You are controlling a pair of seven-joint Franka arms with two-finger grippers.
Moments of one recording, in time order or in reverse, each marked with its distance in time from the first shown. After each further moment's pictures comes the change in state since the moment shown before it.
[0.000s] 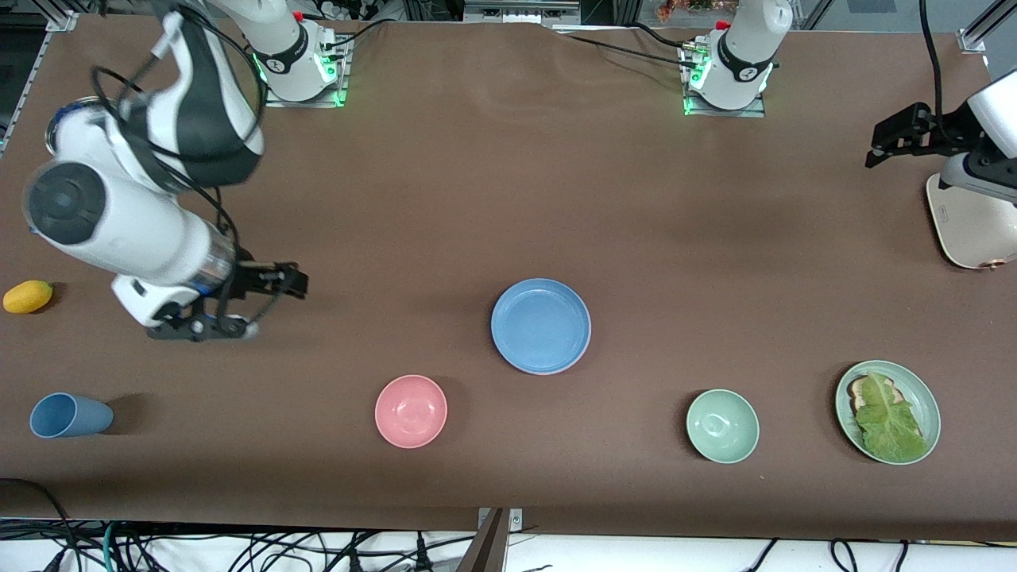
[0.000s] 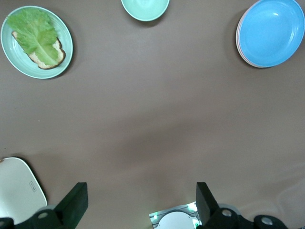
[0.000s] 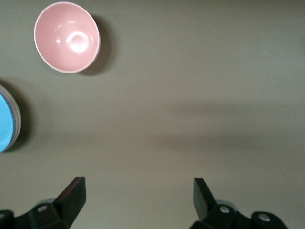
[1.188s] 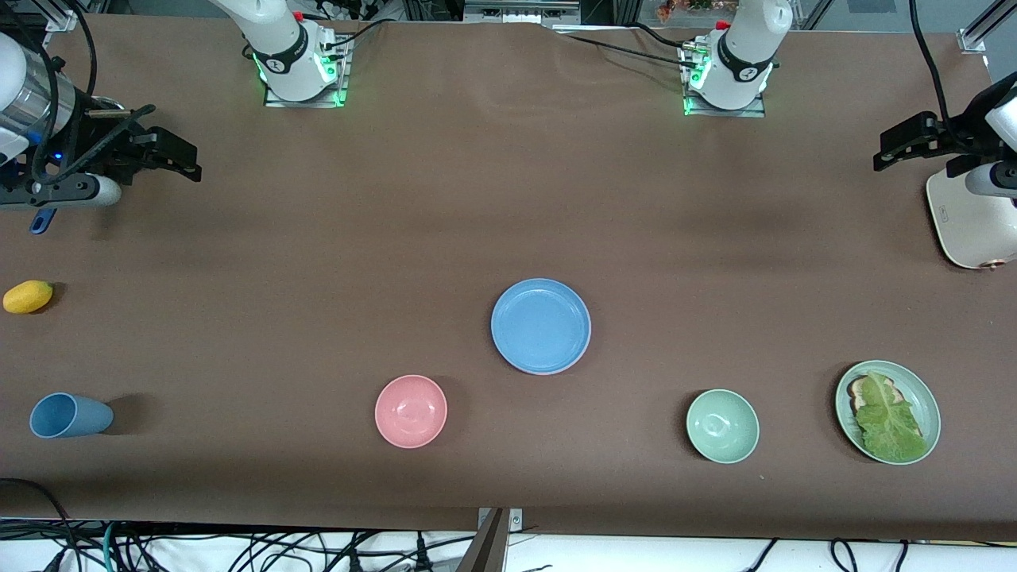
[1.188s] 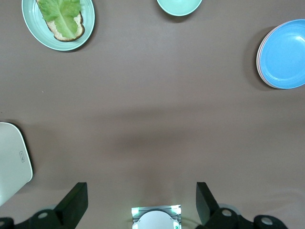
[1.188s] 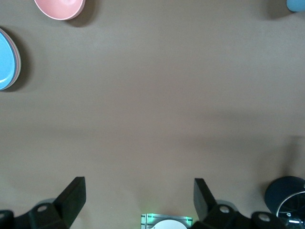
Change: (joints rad) left arm 0.004 -0.009 0.027 -0.027 0.000 0.005 -0.184; right arm -0.089 -0.290 -0.013 -0.074 -0.012 -0.271 -0.128
